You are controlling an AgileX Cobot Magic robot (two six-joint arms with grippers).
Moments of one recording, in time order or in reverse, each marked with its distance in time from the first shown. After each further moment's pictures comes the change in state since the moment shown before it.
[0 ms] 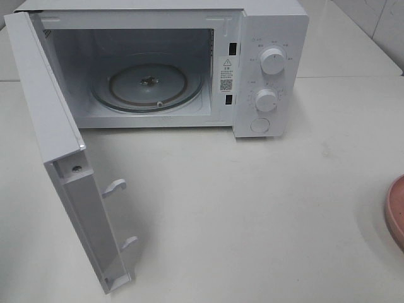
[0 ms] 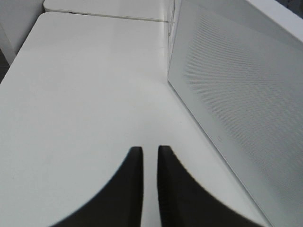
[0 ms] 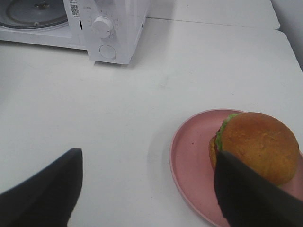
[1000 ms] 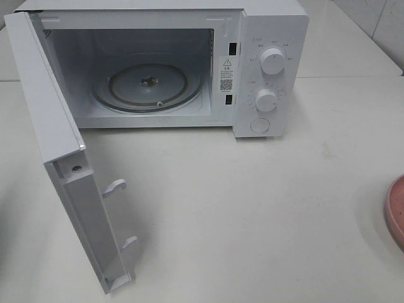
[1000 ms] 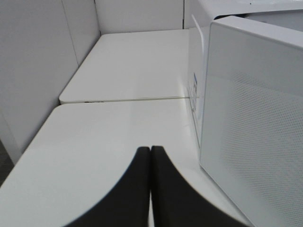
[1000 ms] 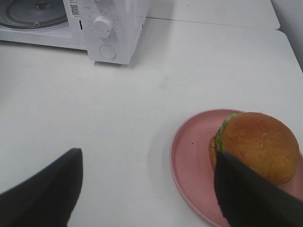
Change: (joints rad) left arm 0.000 0.493 0.347 0.194 -1.176 -0.062; right arm 0.000 0.000 0.000 0.000 0.000 0.000
